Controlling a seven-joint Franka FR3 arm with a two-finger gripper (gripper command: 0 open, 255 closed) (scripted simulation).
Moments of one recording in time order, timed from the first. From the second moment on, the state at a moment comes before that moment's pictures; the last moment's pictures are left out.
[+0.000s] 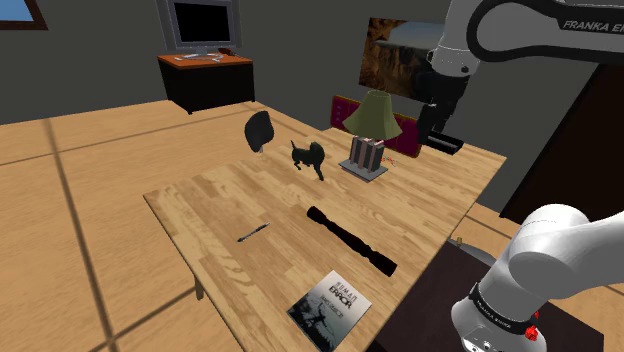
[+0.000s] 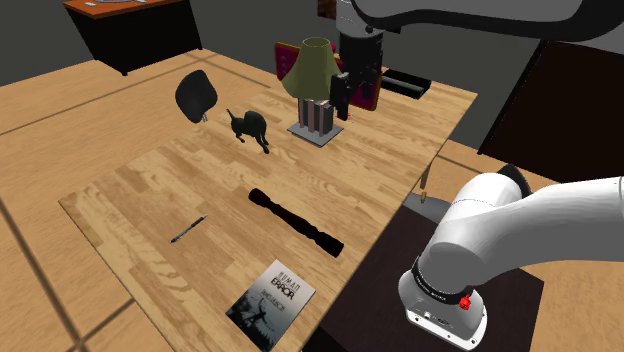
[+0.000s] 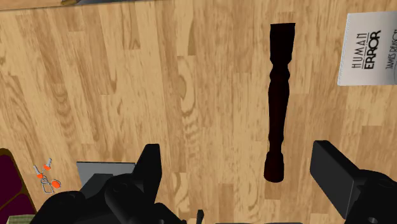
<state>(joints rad) -0.02 -0.77 0.00 -2.32 -0.10 1.57 -0.04</state>
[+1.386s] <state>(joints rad) 0.03 -0.39 0.08 -2.64 -0.04 2.23 0.11</state>
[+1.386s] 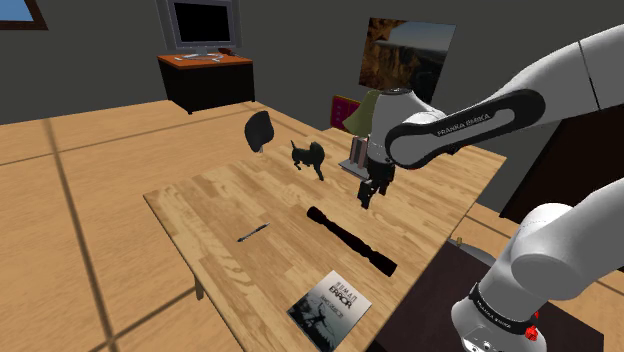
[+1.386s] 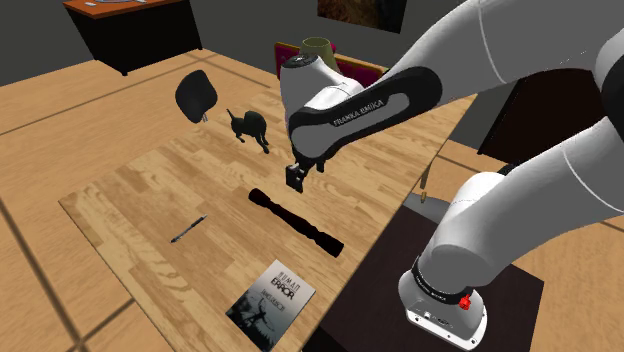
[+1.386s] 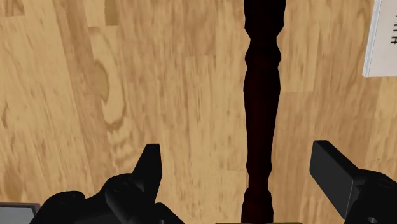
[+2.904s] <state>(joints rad) 0.05 0.18 0.11 -2.58 -0.15 2.72 0.28</state>
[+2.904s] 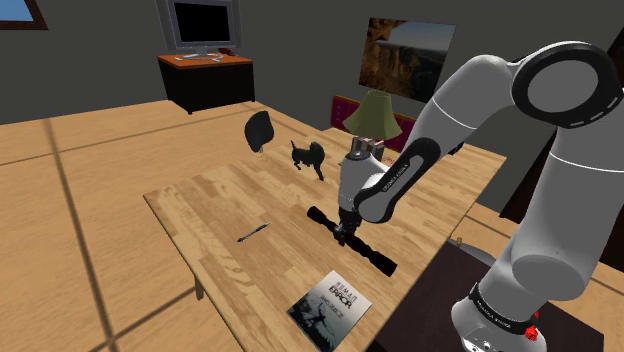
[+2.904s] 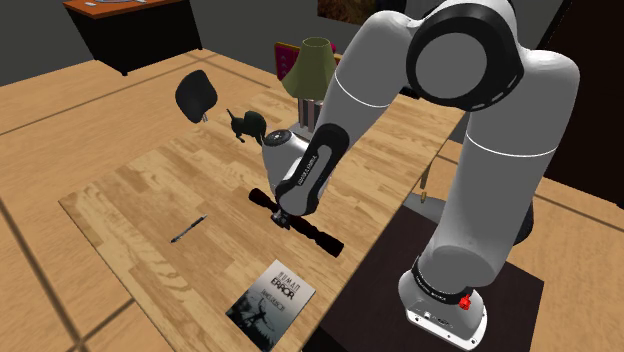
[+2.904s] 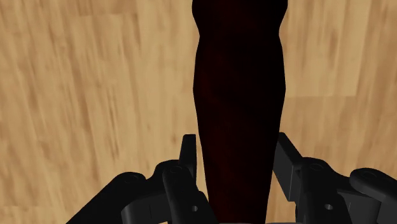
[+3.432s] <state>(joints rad) 0.05 0.17 0.12 -2.58 -0.15 2.71 0.28</state>
